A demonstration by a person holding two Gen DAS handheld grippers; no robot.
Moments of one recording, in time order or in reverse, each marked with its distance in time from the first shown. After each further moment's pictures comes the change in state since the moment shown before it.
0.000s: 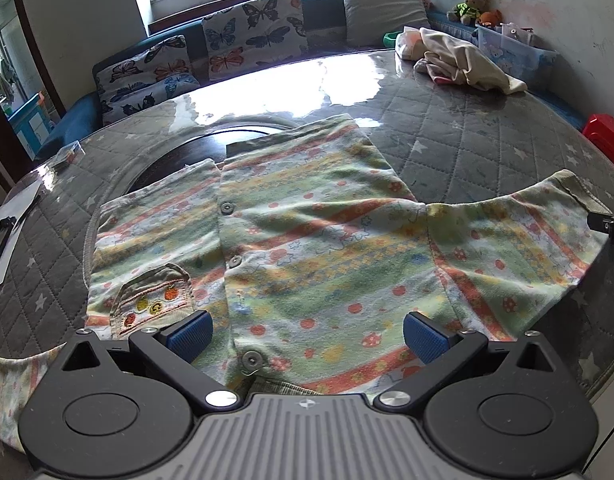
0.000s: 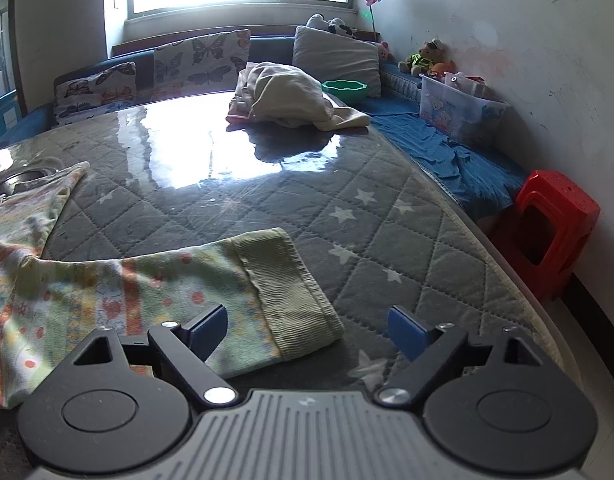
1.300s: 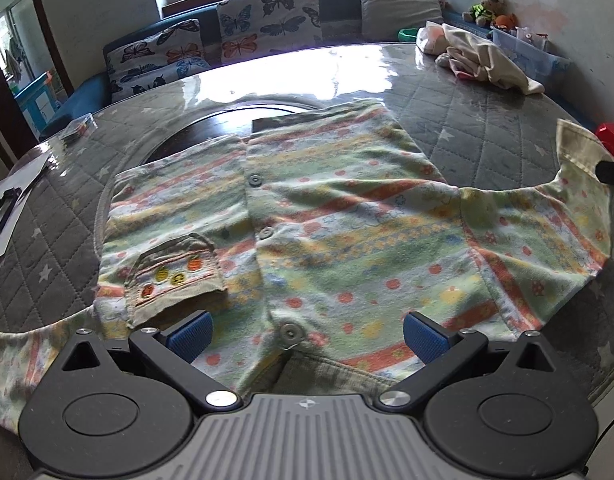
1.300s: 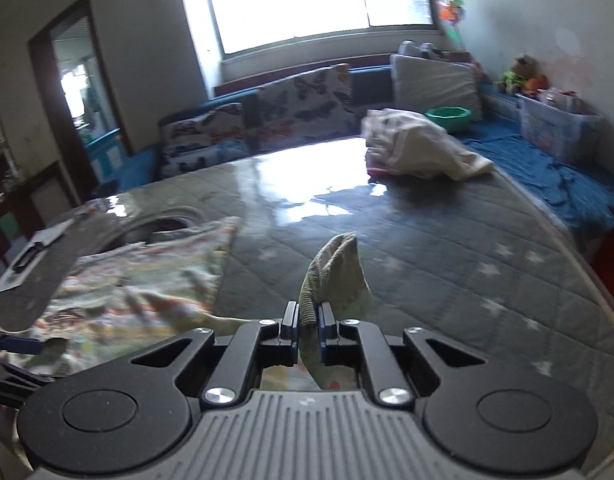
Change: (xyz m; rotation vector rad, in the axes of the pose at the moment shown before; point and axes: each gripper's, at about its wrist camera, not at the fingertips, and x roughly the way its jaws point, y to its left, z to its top) left arm 0.005 0.034 -0.017 -0.070 0.021 -0.003; right arm -0.051 0.057 0.034 -0.006 -0.088 0.402
